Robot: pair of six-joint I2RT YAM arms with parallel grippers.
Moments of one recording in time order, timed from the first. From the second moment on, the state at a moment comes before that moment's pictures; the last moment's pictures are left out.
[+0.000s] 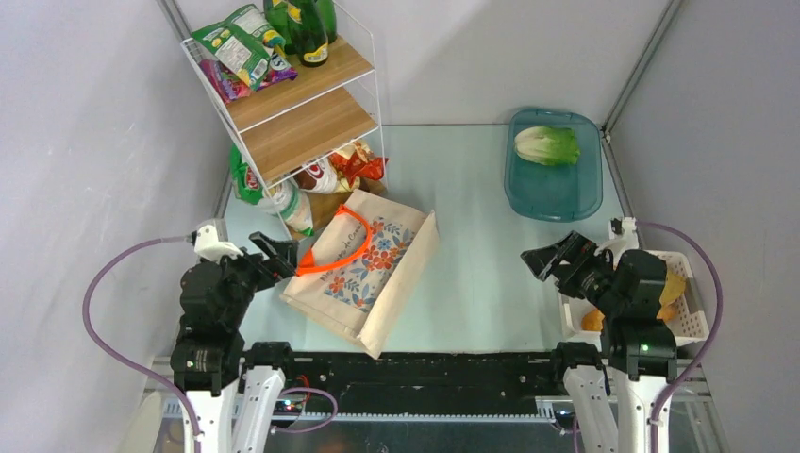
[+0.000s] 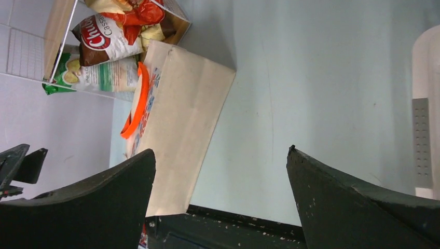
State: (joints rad) left arm 0.02 0.32 0.80 -0.74 0.11 -0.48; right arm -0.07 0.39 0.83 -0.85 -0.42 0.58
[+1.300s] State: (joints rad) left arm 0.02 0.33 0.73 -0.76 -0.02 -0.46; right arm 1.14 1.54 1.26 -0.64 0.41 1.21
